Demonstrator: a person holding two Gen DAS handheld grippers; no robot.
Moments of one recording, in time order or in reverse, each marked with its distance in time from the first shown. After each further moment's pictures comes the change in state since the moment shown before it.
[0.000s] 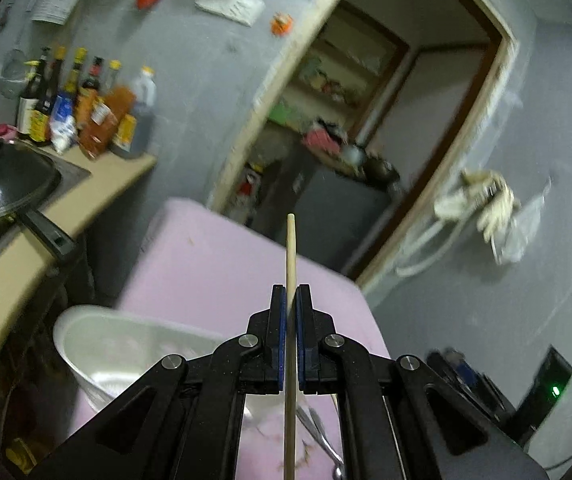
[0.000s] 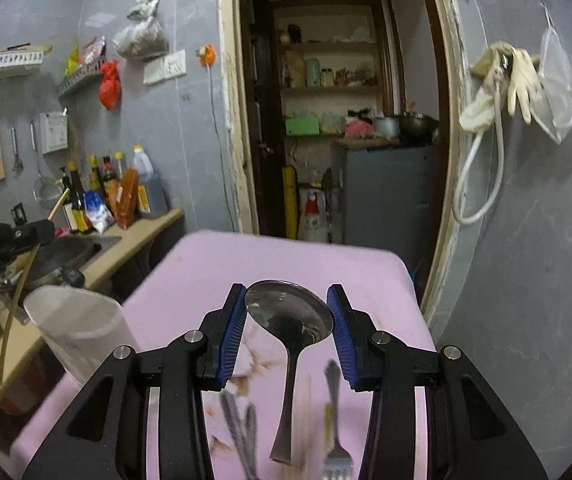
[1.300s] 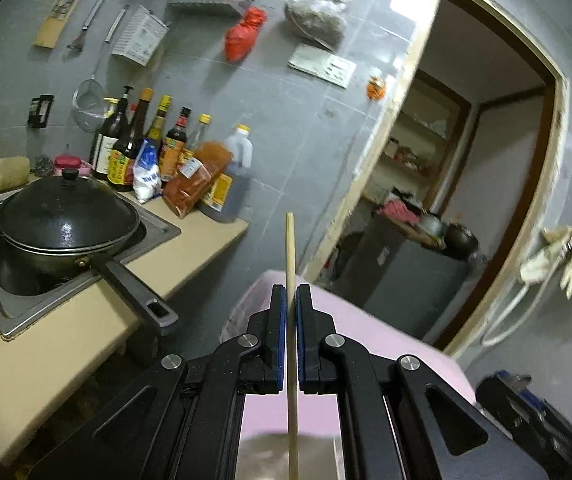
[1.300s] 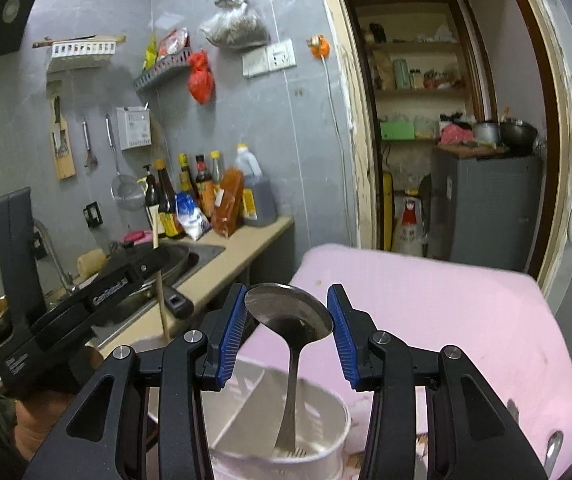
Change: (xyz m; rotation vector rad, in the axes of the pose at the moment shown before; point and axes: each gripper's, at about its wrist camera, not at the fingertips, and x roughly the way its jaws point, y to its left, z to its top) left arm 0.021 0.105 0.003 0.001 -0.232 0.228; right arm 0.063 0.141 0.012 -0.025 0.007 0.298
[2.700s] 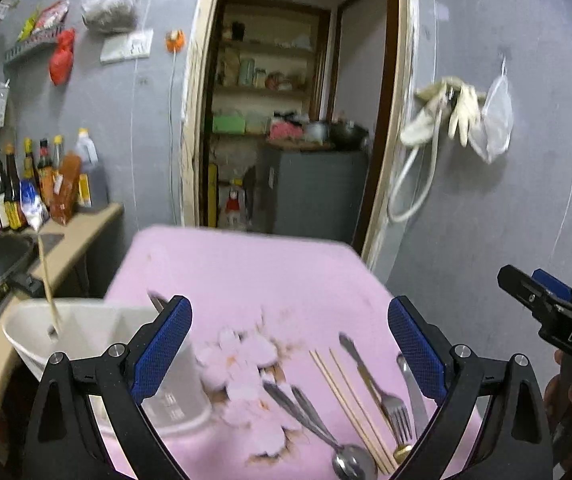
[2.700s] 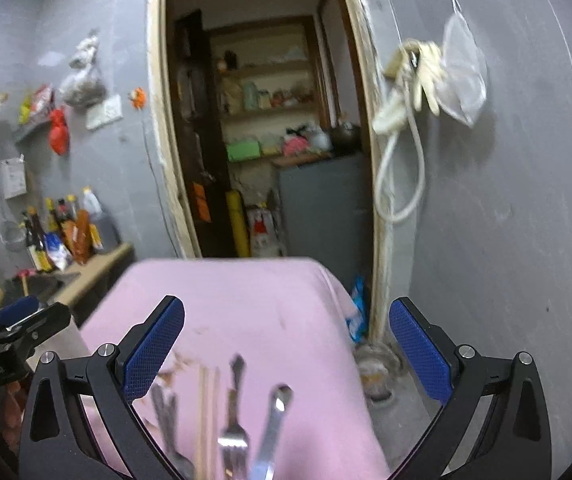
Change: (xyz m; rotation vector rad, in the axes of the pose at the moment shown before) left arm -0.041 -0.214 -0.109 0.404 0.219 -0.212; right arm -0.182 -0.196 -0.051 0.152 -0.070 -0.461
